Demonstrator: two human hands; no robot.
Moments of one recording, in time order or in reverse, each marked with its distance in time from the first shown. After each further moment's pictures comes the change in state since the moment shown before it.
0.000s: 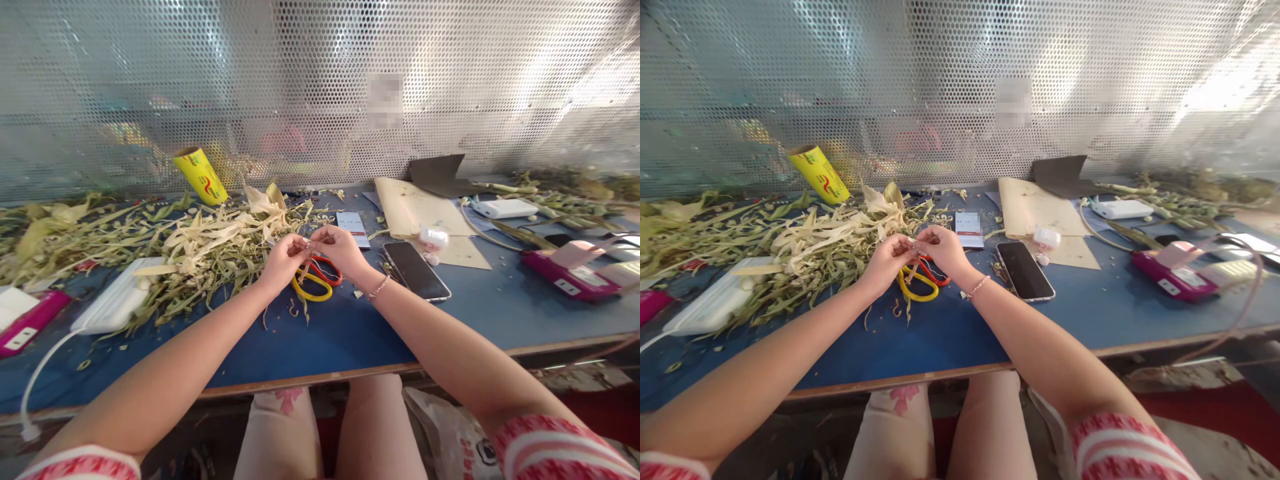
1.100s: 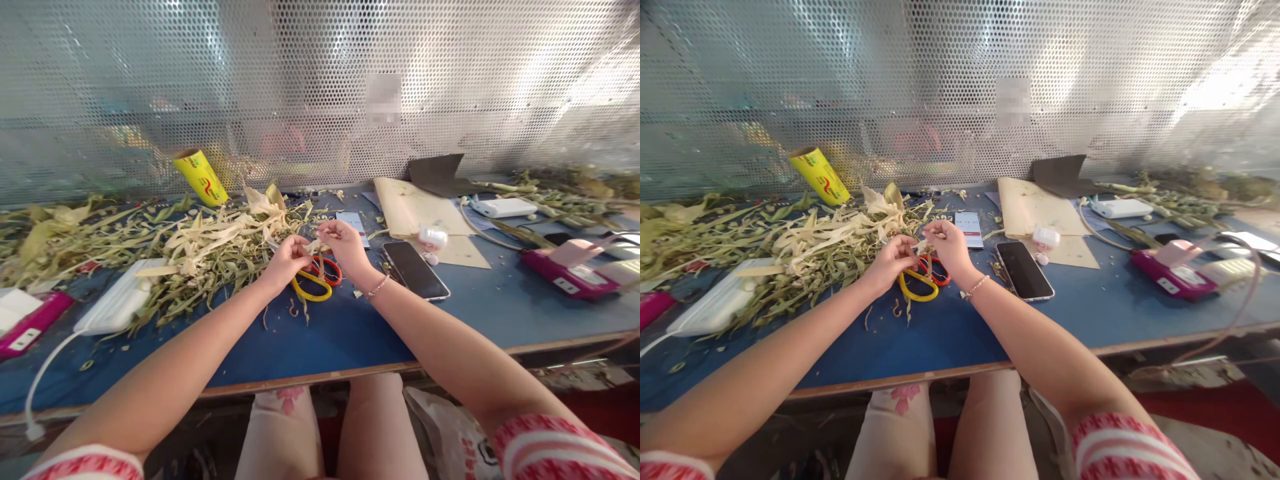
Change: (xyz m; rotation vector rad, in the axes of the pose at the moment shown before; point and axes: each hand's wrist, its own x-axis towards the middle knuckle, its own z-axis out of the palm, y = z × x) left_hand -0.003 0.005 0.003 -0.022 -0.045 -0.098; right_hand 0.003 0.004 -0.004 0.023 0.166 -0.018
